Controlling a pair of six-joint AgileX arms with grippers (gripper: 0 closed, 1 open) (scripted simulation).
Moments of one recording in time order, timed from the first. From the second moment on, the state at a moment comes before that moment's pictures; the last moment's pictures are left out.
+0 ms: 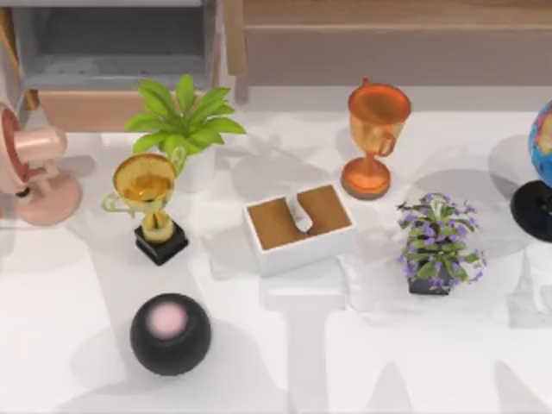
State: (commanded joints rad) left arm 0.34 2.60 2.53 -1.41 0.04 0.30; right arm 0.00 0.00 0.00 0.00 0.00 0.00
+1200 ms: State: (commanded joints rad) left arm 0.33 2.64 2.48 -1.41 0.01 0.38; right arm 0.00 0.00 0.00 0.00 0.00 0.00
